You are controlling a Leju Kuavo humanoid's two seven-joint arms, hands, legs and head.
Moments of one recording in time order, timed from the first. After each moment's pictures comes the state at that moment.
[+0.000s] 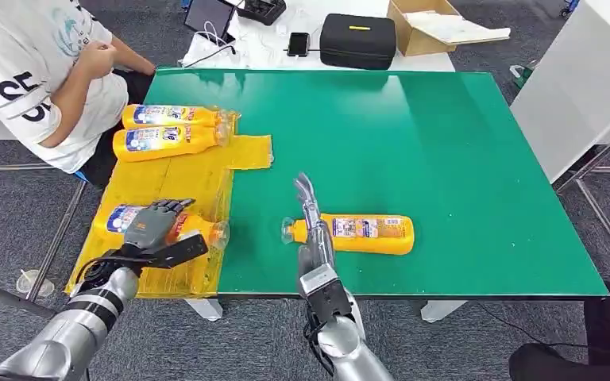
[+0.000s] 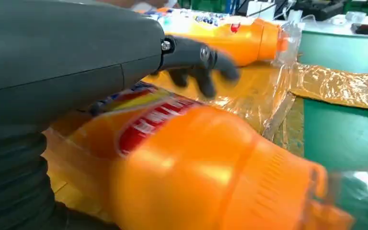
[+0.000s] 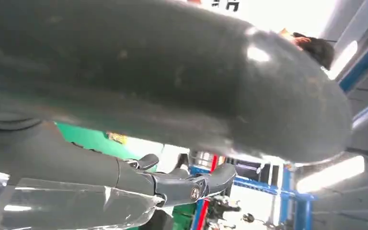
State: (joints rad) left arm -0.59 0.04 -0.30 -0.39 -0.98 0.11 -0.65; right arm -0.14 0.26 0.52 -1.28 0.18 -0.33 -0.64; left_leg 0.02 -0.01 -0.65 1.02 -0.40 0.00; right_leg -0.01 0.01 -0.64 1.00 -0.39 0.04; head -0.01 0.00
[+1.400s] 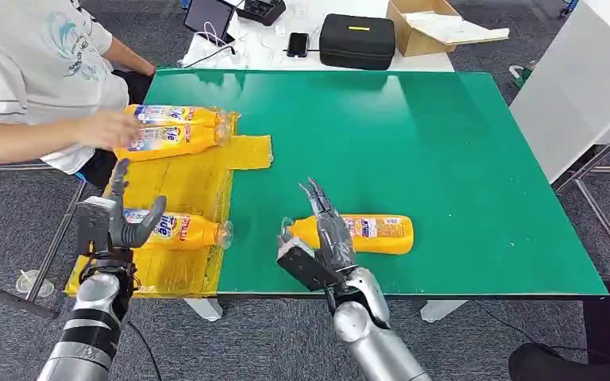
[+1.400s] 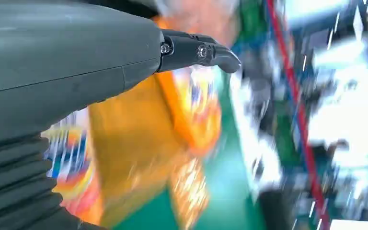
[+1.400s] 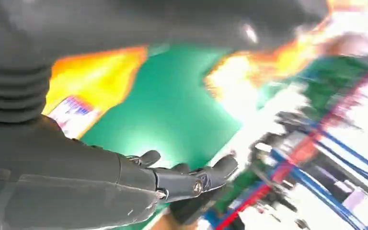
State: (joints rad) left arm -0.35 -0.07 0.00 -0.92 -0.16 0.08 -0.70; right arm -0.25 0.14 0.43 -1.17 0.70 -0.34 -0.19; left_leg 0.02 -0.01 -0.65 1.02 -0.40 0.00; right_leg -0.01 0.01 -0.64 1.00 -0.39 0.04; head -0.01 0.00
